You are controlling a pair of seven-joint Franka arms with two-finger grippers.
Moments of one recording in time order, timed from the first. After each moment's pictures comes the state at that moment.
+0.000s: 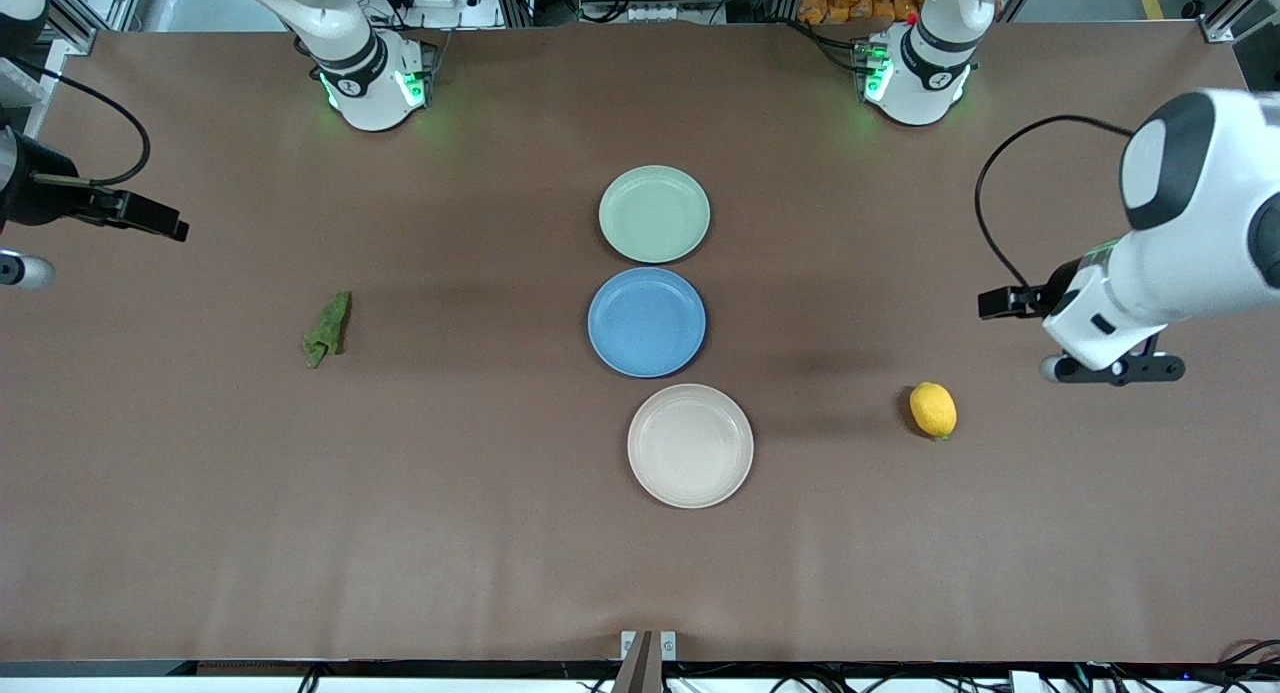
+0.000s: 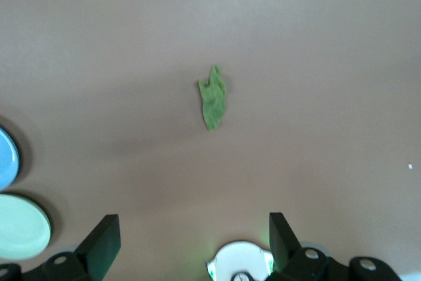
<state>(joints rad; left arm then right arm) -0.02 0.29 -0.12 -1.59 0.03 1.67 -0.14 -0.02 0.06 0.00 -1.52 0.02 1.33 0.19</state>
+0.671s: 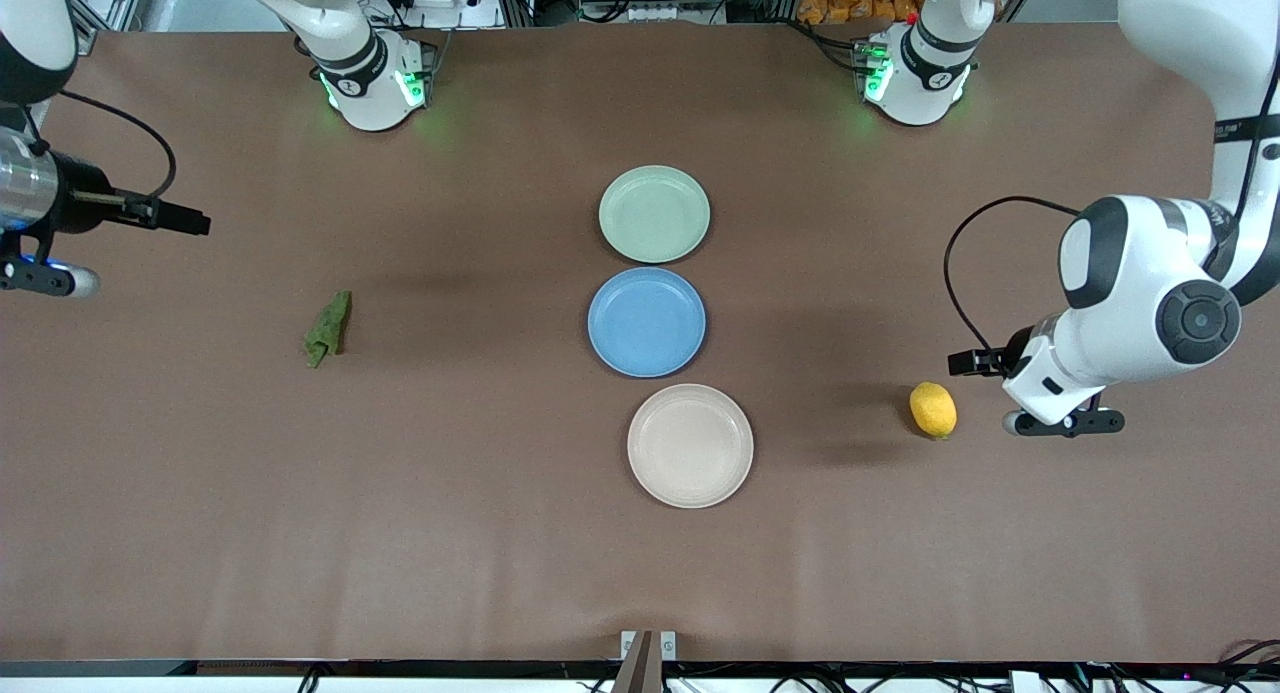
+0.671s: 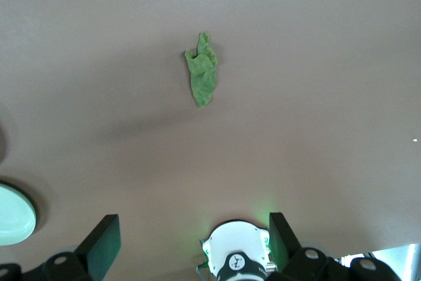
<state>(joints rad) 0.01 0.42 -0.11 -1.70 0.03 1.96 -0.14 -0.04 0.07 -0.01 -1.64 0.02 1.38 0.19</state>
